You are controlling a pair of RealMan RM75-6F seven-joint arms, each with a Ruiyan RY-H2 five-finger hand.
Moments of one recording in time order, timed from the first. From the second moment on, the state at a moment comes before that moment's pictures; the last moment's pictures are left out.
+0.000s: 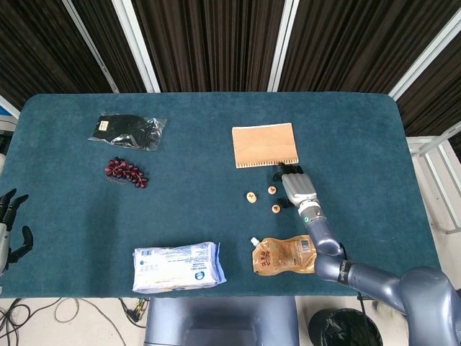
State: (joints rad) left arm -0.08 -1.12 -0.10 -1.69 1.35 1.45 -0.02; right arm 0.90 -1.68 0.19 -1.10 -0.75 0.75 -0.29
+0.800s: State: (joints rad) left arm -0.08 -1.11 -0.10 -1.69 1.35 1.45 -0.02; right arm 0.90 -1.73 0.22 -1.05 -0.75 0.72 -0.30
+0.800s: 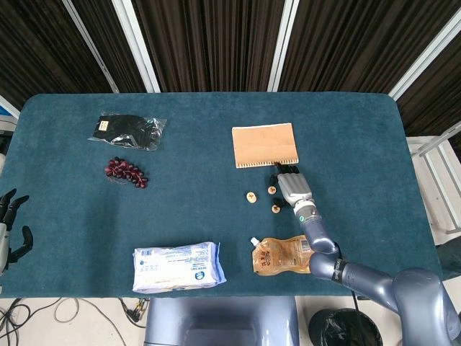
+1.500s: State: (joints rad) left arm -0.08 -1.11 -0.10 -1.69 1.35 1.45 -0.02; right arm 0.90 -1.75 0.24 -1.02 -0.75 0.71 -0.30
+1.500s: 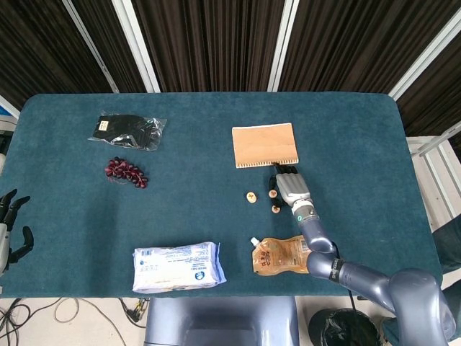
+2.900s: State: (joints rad) left arm -0.08 -1.11 -0.10 -1.69 1.35 1.45 -0.03; right arm 0.98 -1.61 0.26 -1.29 -0.64 0.74 -0.44
